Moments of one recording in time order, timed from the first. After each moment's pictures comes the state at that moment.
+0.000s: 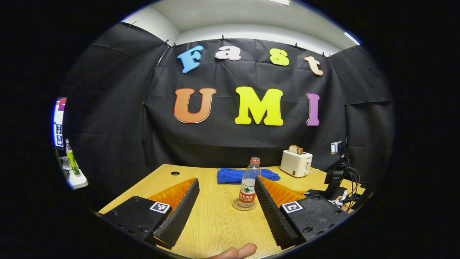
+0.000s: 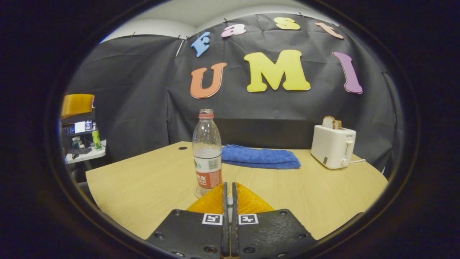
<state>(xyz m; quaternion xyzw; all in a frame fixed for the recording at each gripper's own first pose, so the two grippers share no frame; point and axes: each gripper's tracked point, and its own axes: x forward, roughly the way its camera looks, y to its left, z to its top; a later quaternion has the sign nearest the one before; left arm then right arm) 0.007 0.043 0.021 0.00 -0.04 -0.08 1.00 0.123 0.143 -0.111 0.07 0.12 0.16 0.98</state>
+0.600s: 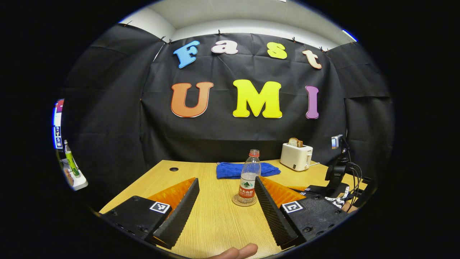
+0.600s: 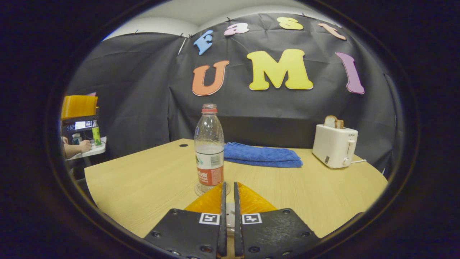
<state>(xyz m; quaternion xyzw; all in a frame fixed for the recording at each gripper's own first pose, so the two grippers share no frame) 0.015 0.038 0.007 0.01 -0.01 -0.09 1.00 0.122 0.148 -0.117 0.06 0.12 0.16 0.98</state>
